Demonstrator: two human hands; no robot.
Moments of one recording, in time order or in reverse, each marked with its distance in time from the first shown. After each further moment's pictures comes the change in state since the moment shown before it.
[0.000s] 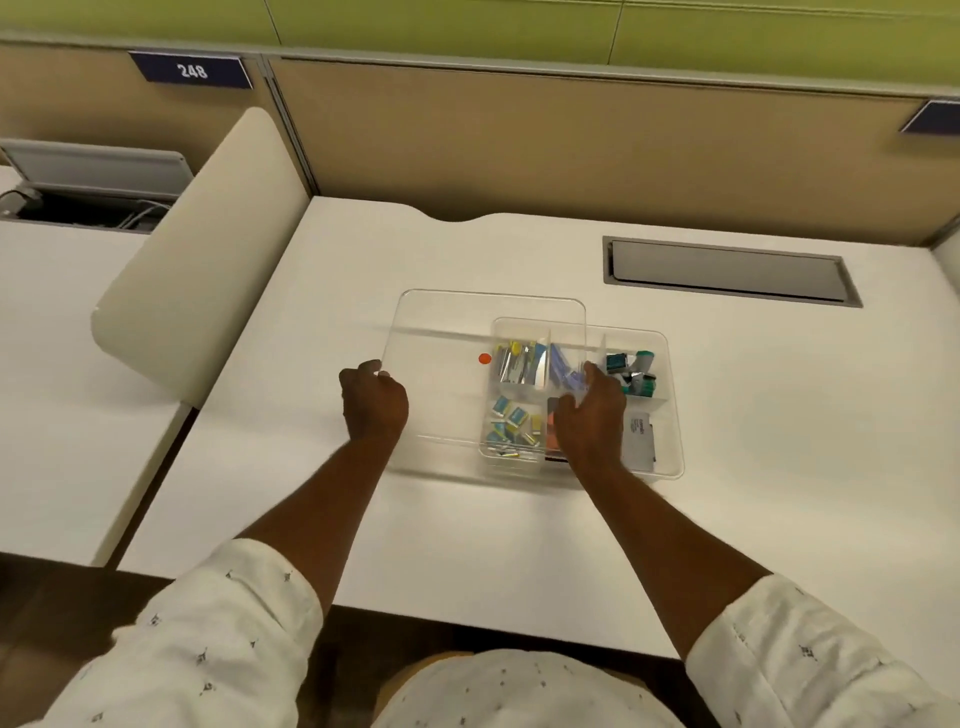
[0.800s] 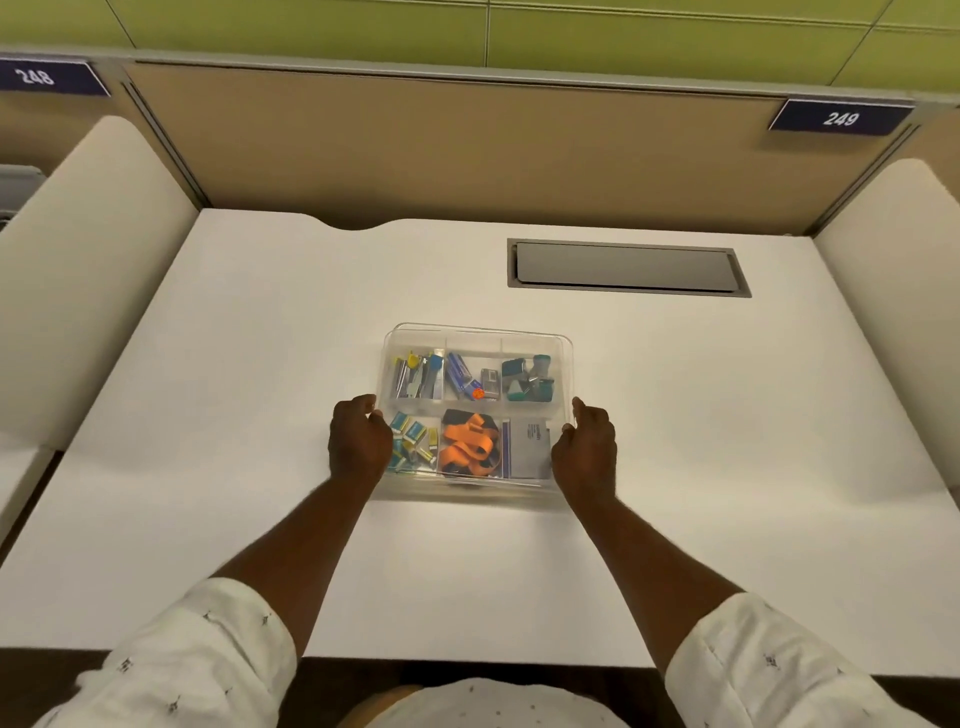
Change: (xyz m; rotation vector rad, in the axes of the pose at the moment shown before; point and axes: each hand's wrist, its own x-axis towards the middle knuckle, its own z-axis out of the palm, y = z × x) left_hand -0.073 0.039 0.102 0.029 -0.157 0.179; right_hand 0.039 0.111 -0.099 -0.207 0.013 0.047
